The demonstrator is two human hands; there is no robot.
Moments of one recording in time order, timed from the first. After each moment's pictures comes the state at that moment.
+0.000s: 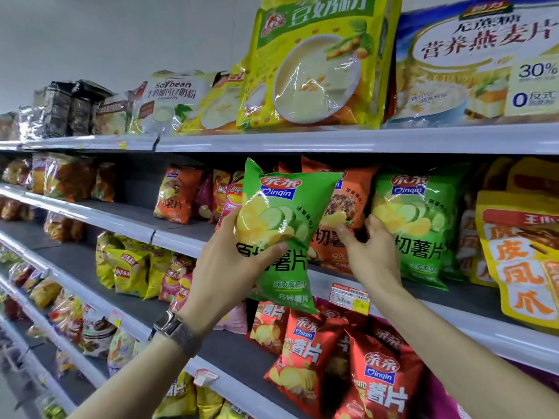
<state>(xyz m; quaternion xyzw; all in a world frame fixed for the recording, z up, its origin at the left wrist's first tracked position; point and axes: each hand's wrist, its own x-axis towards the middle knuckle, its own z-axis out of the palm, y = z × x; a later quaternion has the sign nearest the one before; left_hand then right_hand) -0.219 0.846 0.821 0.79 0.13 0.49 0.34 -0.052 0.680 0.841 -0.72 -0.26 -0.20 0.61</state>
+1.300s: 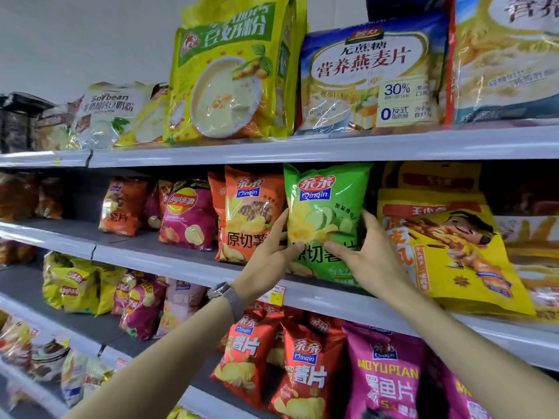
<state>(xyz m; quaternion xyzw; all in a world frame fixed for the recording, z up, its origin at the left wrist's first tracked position) -0.108 0.703 0.849 0.80 -0.08 0.27 0.54 -0.018 0.516 0.857 -0.79 -0.31 -0.24 0.48</state>
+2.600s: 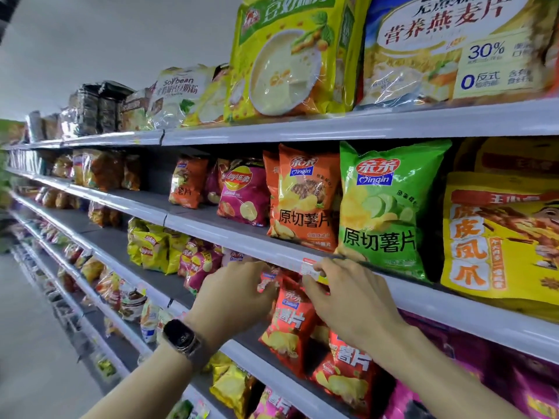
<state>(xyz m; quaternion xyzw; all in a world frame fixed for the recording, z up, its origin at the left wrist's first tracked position) -0.230 0.742 0.795 0.94 0.21 0.28 0.04 -0.125 0.566 0.815 -0.87 -0.41 -0.20 0.17</state>
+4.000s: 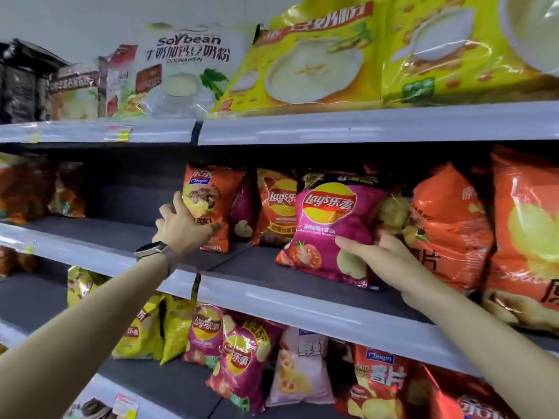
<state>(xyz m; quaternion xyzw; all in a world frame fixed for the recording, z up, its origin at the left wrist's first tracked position) -0.083 1.331 0.862 0.83 0.31 0.37 0.27 -0.010 0.972 0.861 -0.83 -0.20 -0.05 0.52</state>
